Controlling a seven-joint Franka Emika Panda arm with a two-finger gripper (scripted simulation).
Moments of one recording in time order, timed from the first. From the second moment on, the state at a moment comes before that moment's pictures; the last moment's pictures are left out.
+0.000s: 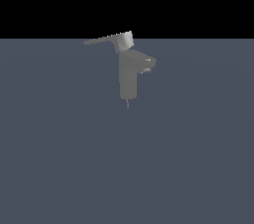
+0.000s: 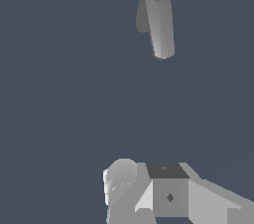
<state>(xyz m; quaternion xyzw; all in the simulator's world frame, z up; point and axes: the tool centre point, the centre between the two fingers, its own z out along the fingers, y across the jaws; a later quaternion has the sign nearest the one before) -0.259 0.024 0.496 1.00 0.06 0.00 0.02</state>
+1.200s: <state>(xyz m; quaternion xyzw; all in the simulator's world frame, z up) -0.199 0.036 0.499 1.00 -0.04 -0.02 -0.01</state>
